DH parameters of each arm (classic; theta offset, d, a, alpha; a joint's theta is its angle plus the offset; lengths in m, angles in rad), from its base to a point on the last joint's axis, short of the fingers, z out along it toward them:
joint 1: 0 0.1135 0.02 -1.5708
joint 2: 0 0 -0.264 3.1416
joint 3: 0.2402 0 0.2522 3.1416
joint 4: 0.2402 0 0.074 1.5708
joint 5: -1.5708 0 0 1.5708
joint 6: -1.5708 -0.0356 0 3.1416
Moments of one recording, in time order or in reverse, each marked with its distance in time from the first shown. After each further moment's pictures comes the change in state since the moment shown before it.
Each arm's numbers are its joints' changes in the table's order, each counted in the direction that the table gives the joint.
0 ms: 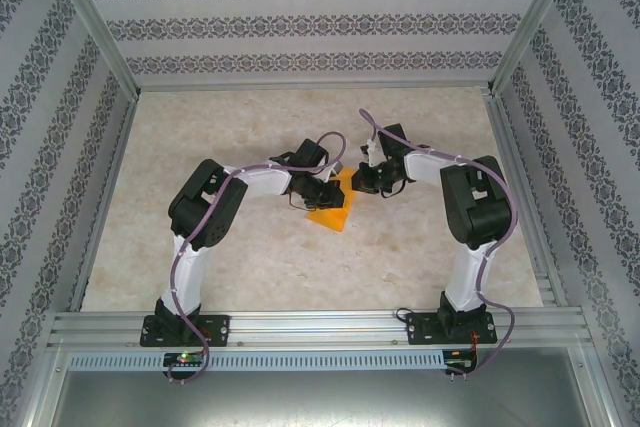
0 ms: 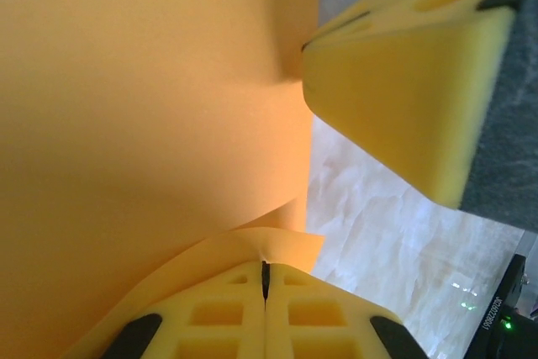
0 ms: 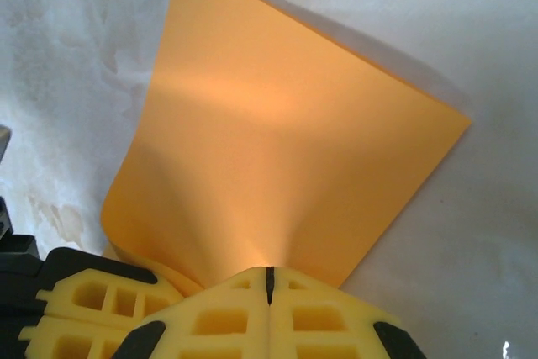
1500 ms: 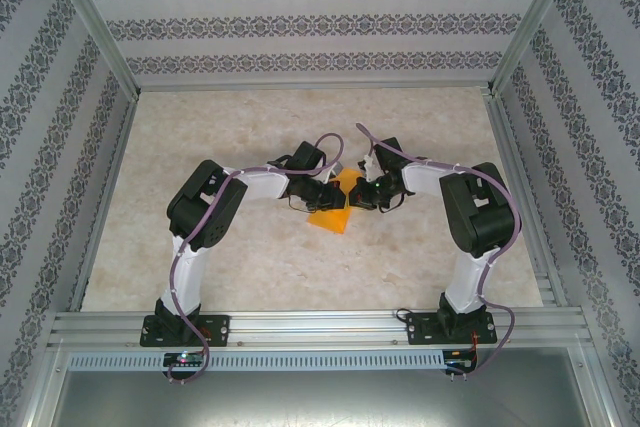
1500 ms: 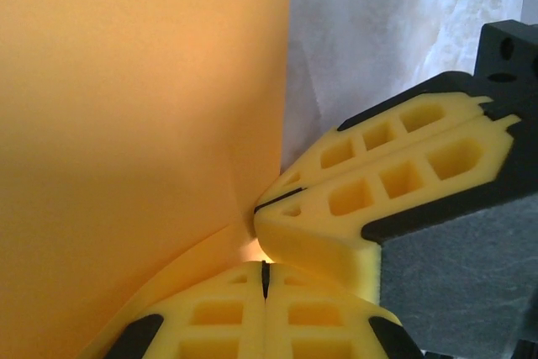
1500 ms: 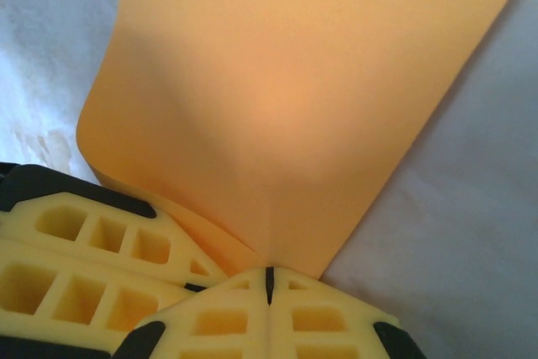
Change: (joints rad) left arm 0.006 -0.013 -0.055 -0.108 -0.076 0.057; right arm 0.053 -0.052 -0.117 -0.005 0.015 -0.062
